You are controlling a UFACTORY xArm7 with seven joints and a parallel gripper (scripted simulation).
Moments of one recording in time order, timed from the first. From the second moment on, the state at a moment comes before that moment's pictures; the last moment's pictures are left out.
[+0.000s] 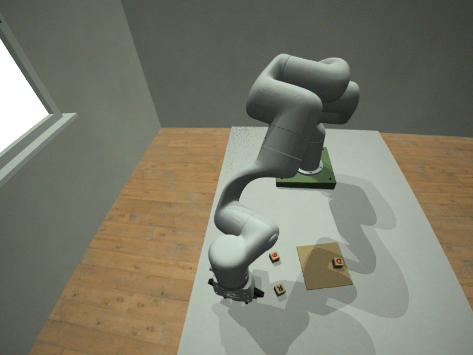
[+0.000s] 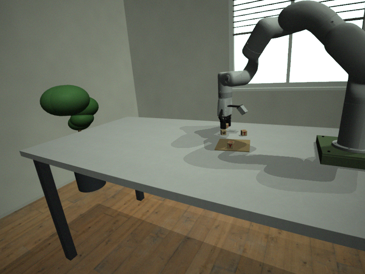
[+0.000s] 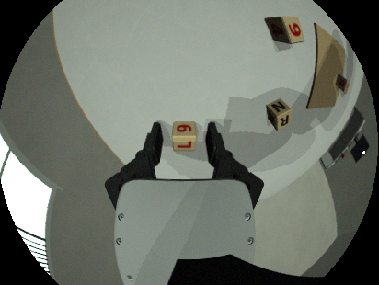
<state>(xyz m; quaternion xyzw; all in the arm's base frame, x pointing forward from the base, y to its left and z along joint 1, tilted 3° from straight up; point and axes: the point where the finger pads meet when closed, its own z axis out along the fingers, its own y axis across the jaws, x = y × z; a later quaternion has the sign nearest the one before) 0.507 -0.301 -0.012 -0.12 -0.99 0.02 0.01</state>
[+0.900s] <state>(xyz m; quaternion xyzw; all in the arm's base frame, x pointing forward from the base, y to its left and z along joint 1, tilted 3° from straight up) 0.507 -0.301 -0.012 -0.12 -0.99 0.02 0.01</state>
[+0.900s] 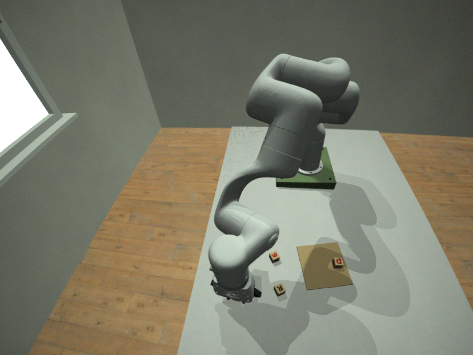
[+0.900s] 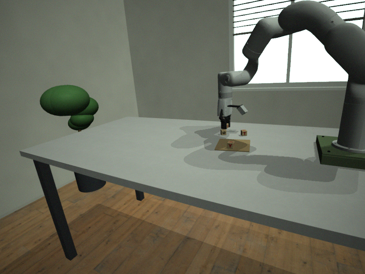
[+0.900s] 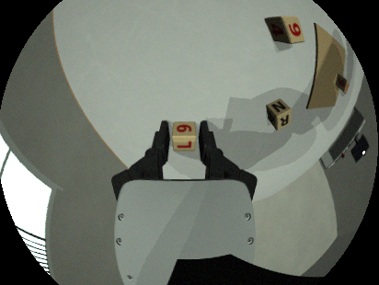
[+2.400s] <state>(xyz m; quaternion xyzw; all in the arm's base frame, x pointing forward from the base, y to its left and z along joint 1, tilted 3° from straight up) 0.506 -0.299 0.001 -0.12 -0.99 0.02 0.01</state>
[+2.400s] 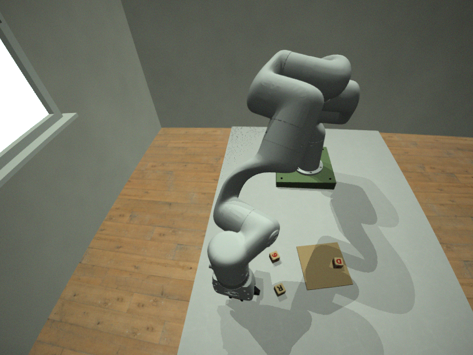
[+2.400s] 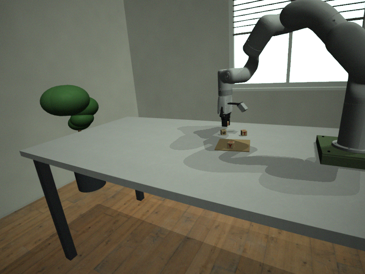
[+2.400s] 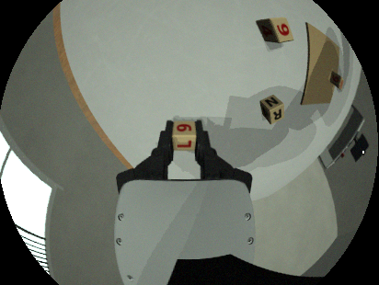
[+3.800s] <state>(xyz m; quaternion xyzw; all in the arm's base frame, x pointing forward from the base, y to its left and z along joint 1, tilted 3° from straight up) 0.505 -0.231 0.087 0.06 -1.00 0.01 0.02</state>
